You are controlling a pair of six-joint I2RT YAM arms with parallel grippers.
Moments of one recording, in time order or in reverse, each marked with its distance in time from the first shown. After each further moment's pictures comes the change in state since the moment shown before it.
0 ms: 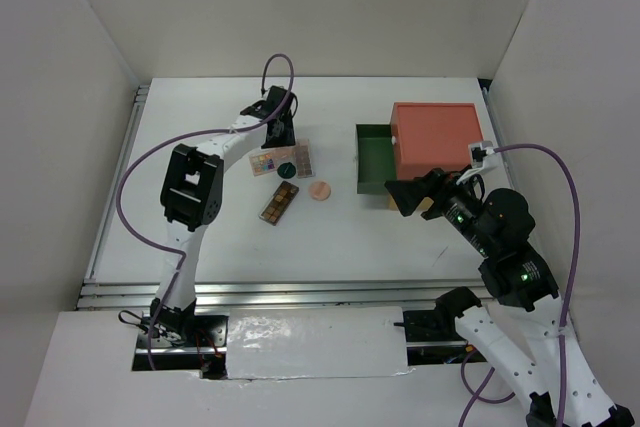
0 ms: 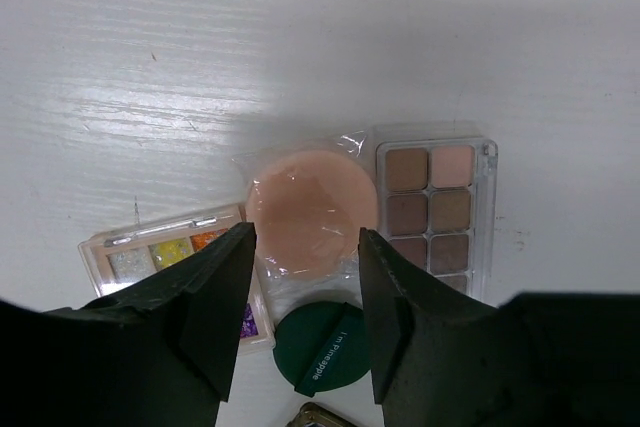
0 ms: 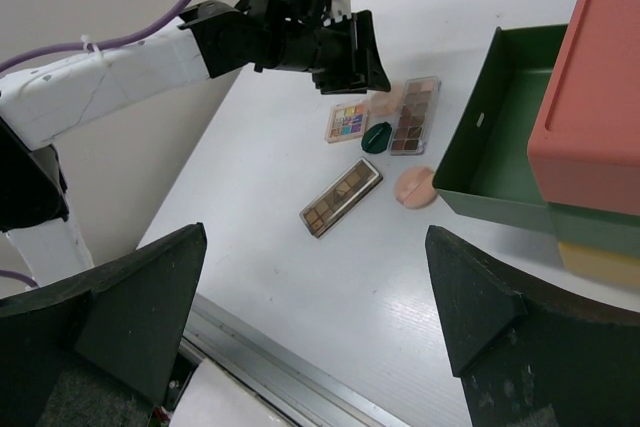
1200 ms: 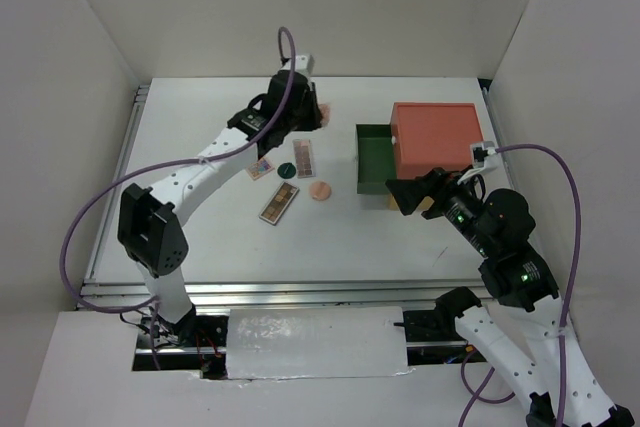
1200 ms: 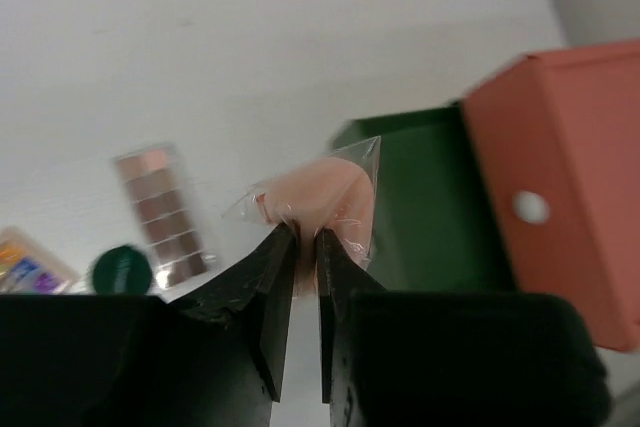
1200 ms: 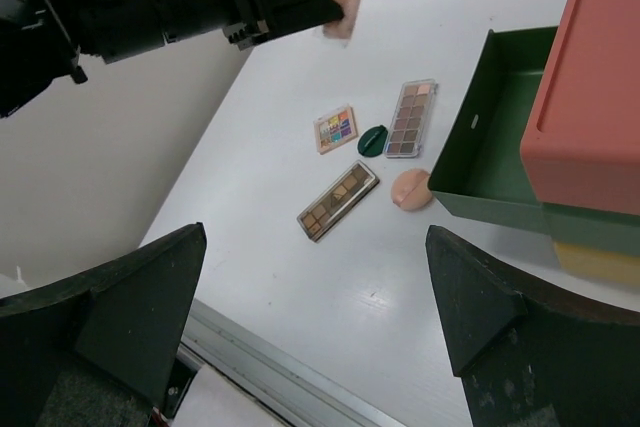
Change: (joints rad) left arm -0.193 -0.451 -0.150 0.138 0.063 0.024; right arm 0.000 -0.001 -0.001 0.001 0.017 0.005
